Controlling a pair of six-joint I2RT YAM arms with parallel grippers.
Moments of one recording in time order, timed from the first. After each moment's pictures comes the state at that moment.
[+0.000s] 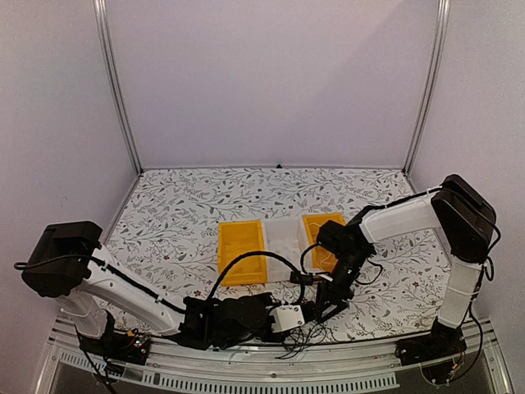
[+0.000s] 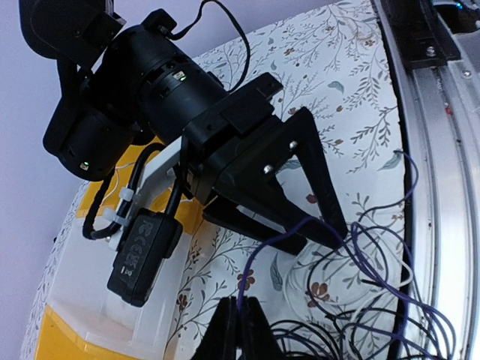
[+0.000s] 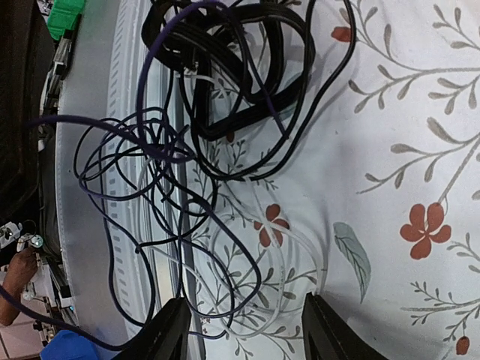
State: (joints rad) left arm -1.53 1.77 0.76 0.57 -0.52 0.36; right arm 0.78 1.88 1.03 -0.83 -0.81 -0.61
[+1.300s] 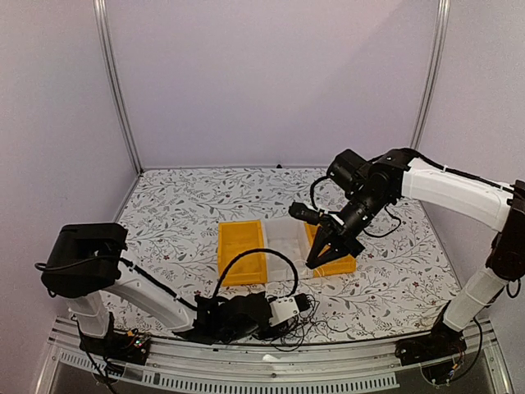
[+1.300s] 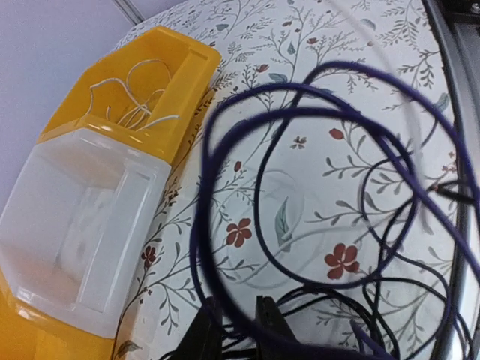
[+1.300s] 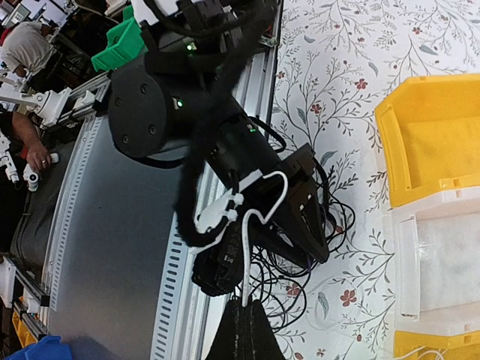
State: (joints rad) left arm -1.45 1.88 0.74 0.57 -0.50 0.21; right arm 0.78 1.61 1.37 -1.07 -0.87 -0.67
